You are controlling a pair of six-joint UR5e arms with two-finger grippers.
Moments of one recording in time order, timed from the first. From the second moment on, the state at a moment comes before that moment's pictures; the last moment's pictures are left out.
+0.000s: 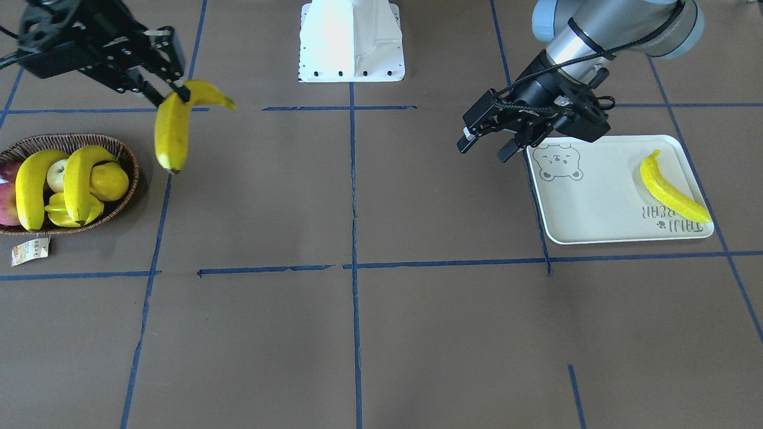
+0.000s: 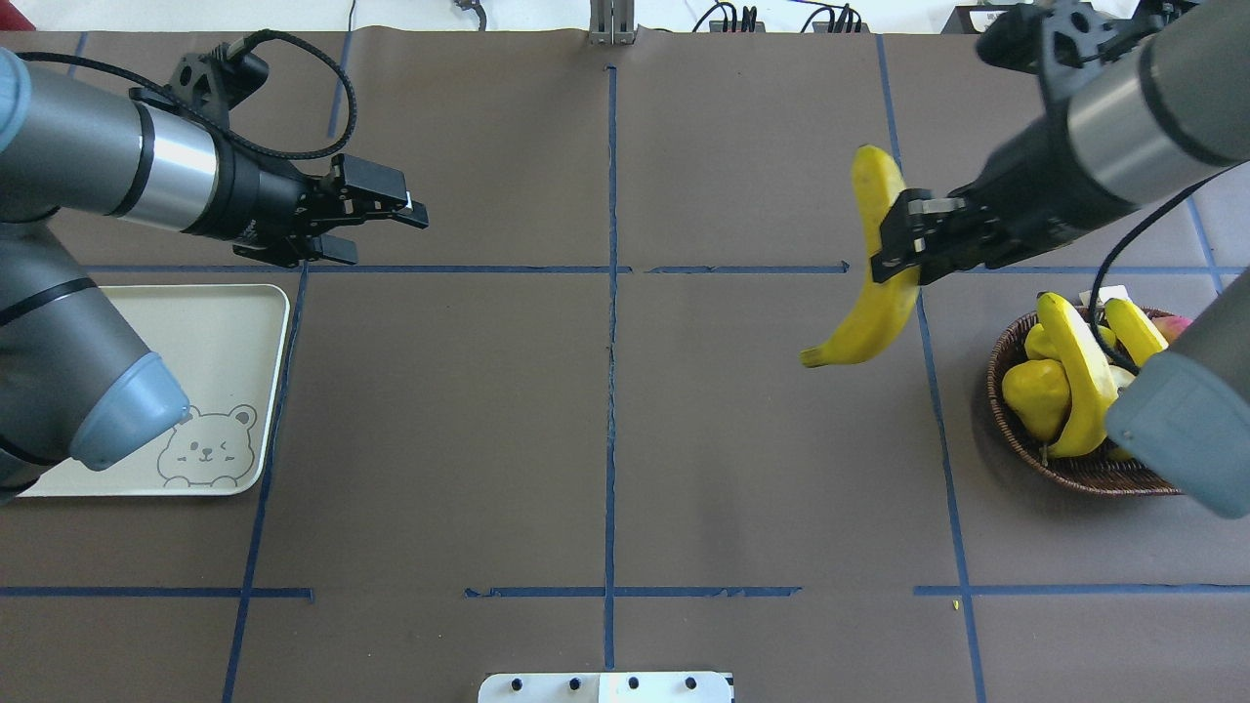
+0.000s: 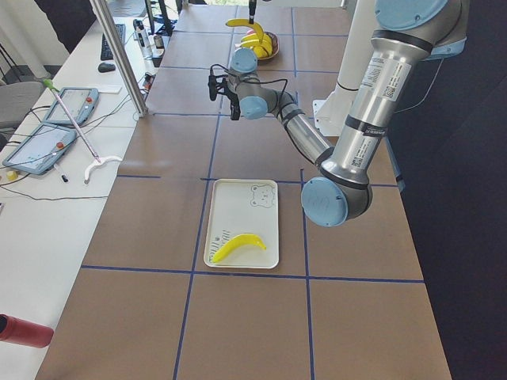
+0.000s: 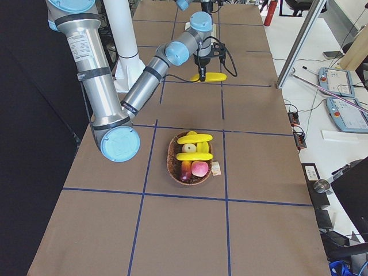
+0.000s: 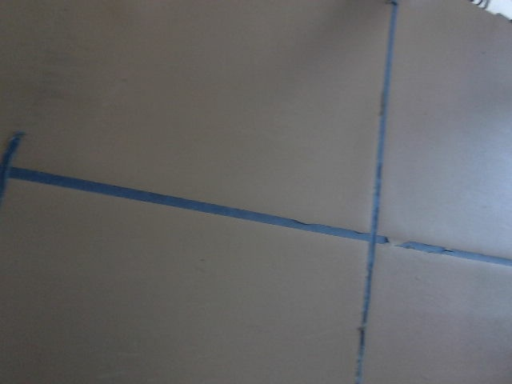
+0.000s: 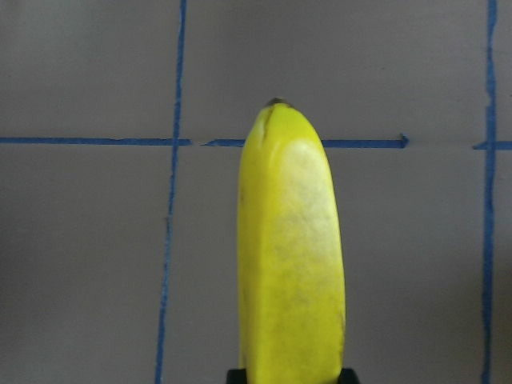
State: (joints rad) left arm -0.83 -1.95 -1.88 -2.24 -2.14 -1.52; right arm 0.86 -1.13 2.23 -1.76 2.22 1.00
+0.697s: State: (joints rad) left arm -0.73 -2.15 -1.75 -2.43 -2.14 -1.75; right arm 0.53 -0.94 2.17 -1.76 1.93 1.16
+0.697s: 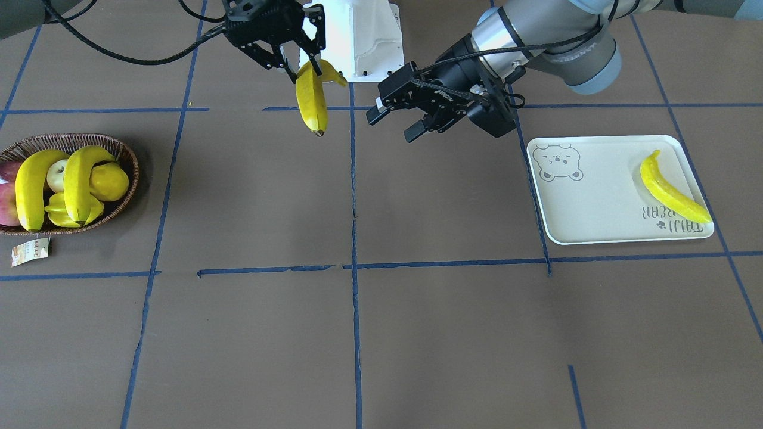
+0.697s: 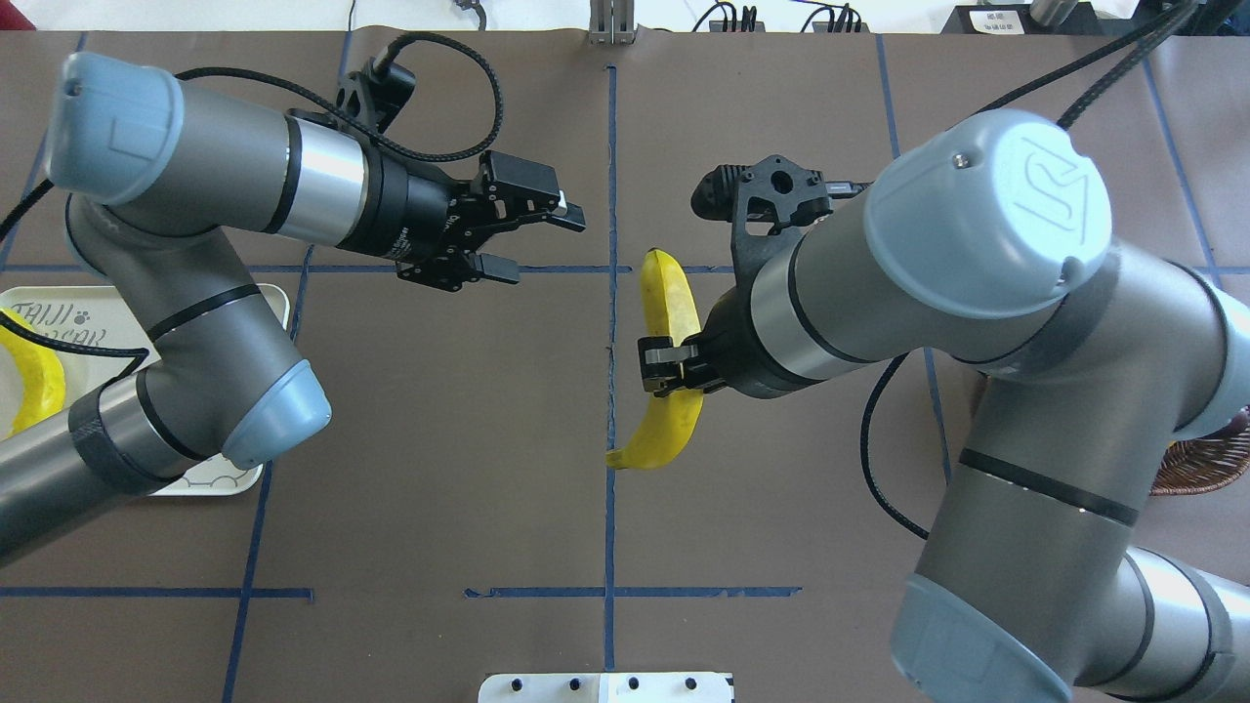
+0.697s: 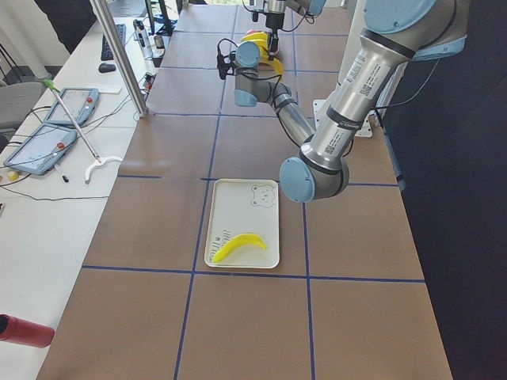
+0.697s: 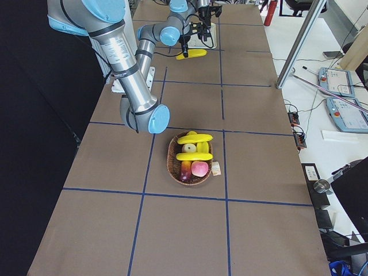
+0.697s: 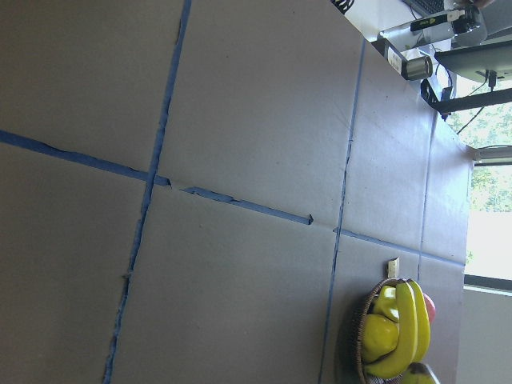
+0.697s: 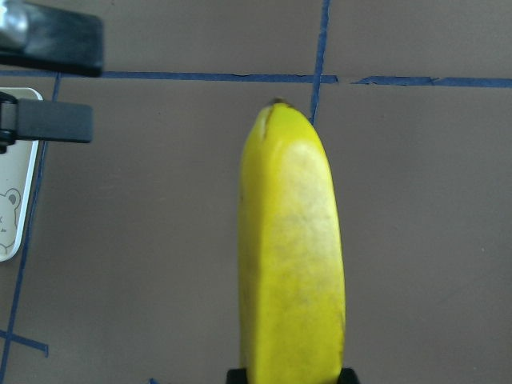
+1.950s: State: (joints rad) left arm -0.62 -2.20 -1.73 -2.44 -2.13 -1.75; right arm 0.51 -0.91 2.14 -1.70 1.92 1.19
